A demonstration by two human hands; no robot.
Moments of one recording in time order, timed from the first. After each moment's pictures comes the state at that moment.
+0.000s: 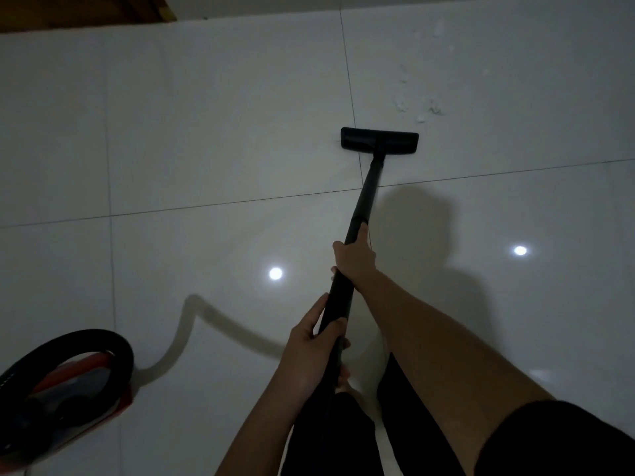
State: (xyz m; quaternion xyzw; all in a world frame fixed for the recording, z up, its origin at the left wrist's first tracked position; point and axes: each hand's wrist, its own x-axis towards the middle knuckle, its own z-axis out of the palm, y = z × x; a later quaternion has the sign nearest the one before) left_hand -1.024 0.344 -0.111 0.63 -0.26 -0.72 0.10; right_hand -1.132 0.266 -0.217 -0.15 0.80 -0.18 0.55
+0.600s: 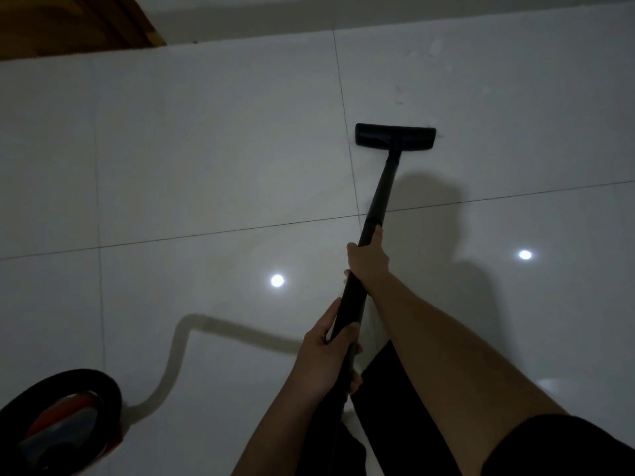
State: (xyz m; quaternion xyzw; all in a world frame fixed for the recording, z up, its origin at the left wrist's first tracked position) left_hand -1.081 0.270 -0.127 0.60 -0.26 -0.75 0.10; right_hand -1.192 0.191 -0.239 -0.11 0.81 -0.19 0.54
